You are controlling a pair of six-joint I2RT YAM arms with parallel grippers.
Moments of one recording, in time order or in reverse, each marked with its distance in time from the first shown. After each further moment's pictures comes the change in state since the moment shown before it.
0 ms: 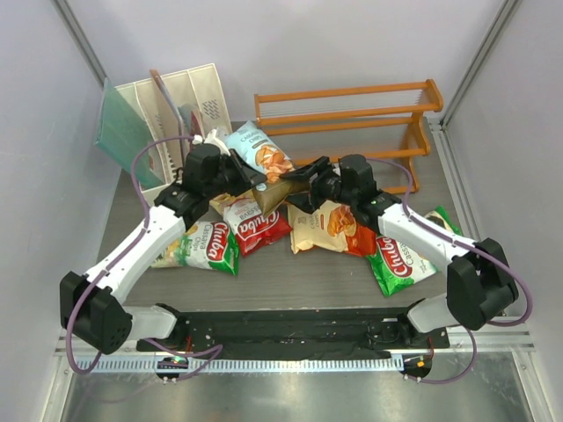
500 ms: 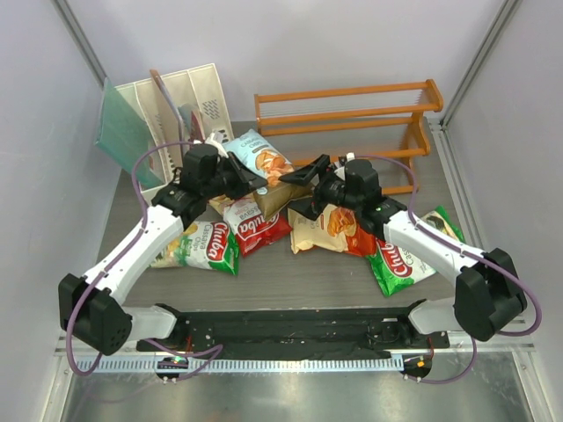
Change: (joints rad) left arm 0.015 -0.010 0.007 -0.057 0.069 -0.088; right arm 0.007 -0.076 -0.056 0.051 -0.019 -0.109
